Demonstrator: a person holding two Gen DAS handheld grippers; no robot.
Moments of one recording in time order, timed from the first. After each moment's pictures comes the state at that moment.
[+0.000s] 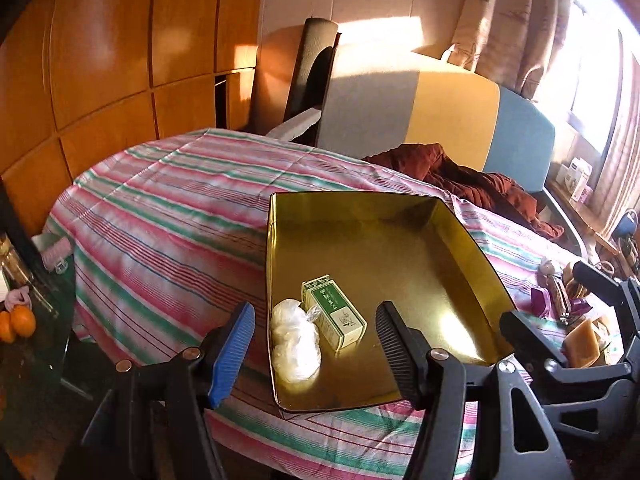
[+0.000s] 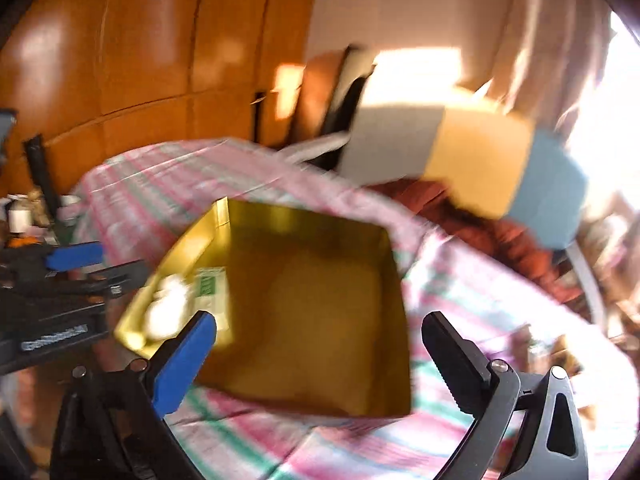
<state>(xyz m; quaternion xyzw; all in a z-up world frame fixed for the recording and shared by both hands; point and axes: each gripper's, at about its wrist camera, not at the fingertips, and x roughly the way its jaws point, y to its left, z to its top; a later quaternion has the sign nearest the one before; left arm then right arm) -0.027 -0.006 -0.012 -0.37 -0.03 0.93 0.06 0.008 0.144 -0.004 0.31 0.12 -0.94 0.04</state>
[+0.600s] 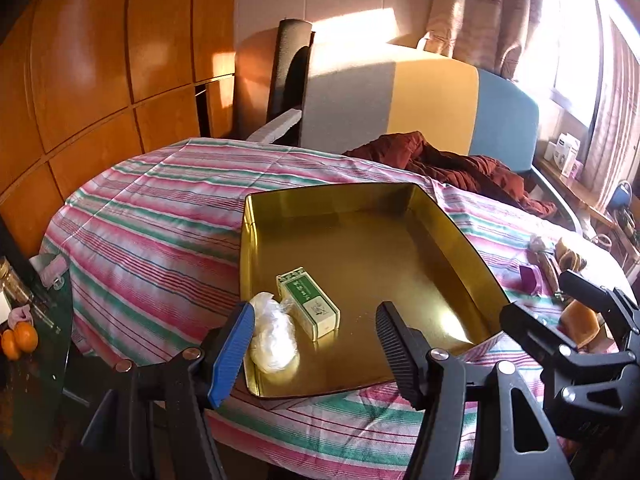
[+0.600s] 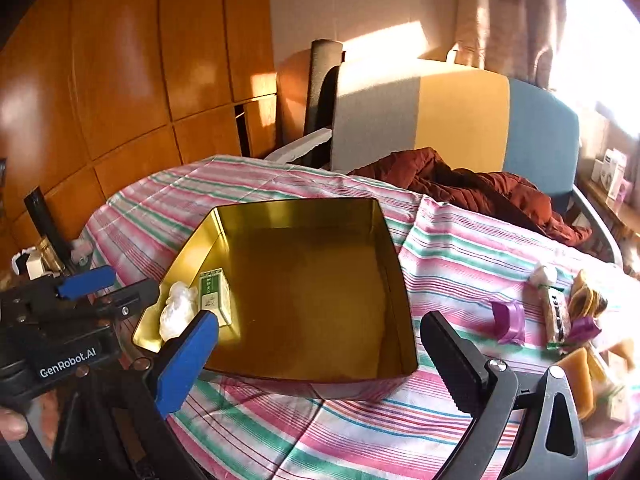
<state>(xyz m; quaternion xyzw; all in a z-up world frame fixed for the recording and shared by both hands) -0.013 0.020 -0.009 -0.37 0.01 0.93 0.08 0.022 0.185 -0.014 0.32 0.00 -0.94 0.05</state>
